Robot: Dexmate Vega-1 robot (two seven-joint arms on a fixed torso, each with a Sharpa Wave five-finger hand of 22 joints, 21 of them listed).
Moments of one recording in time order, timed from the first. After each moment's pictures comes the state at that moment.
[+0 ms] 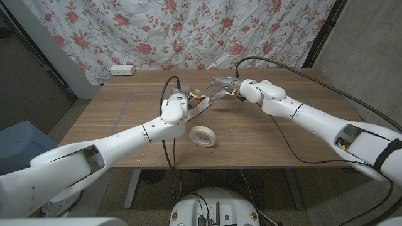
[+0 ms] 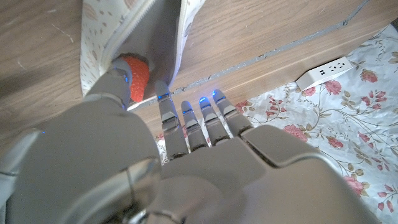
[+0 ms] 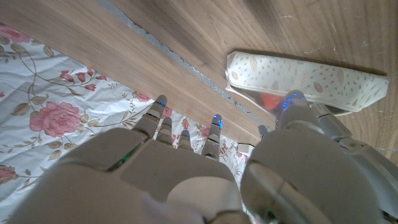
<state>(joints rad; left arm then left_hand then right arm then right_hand) 0.41 0.58 1.08 -1.77 0.76 1.00 -0.25 0.84 -0.07 0.37 -0.16 0.18 0.80 -0.03 0.19 0.18 0.35 -0.08 0.19 0.17 0.31 -0.04 0.18 0.17 0.26 0.01 0.19 0.17 -0.31 -0.57 -0.97 -1.45 -0.65 -0.11 0.27 0.66 -0.11 0.30 -0.11 0.23 0.16 -0.15 0.37 0.20 -0.13 0.06 0.19 0.20 -0.10 0.14 0.20 0.28 0.20 0.13 0.18 0.16</state>
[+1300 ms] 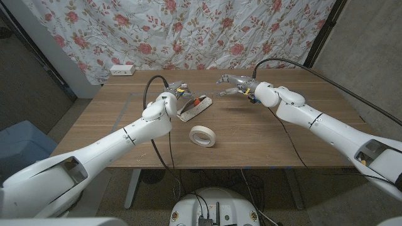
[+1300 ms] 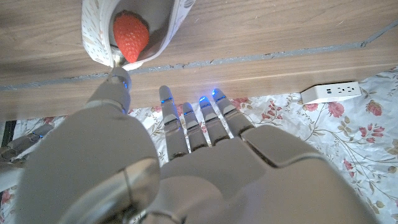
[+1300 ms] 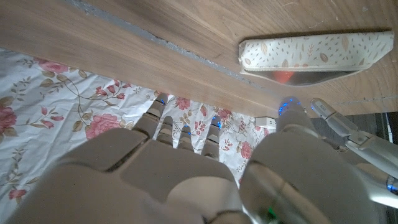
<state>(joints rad) 0.58 0.67 0.82 -1.88 0.45 0.84 0.02 0.77 -0.02 0.35 -0.13 0.18 0.66 -0.05 0.17 0.18 0.33 -0.04 0.18 0.17 0.30 -0.03 0.18 0.17 0.27 0.01 0.19 0.17 -0.49 -0.69 -0.79 -1.59 -0.47 -0.10 0.17 0.60 -0.07 0.28 -0.09 0.24 0.14 -0.15 0.34 0.20 -0.09 0.05 0.21 0.20 -0.09 0.13 0.22 0.29 0.21 0.12 0.19 0.16</state>
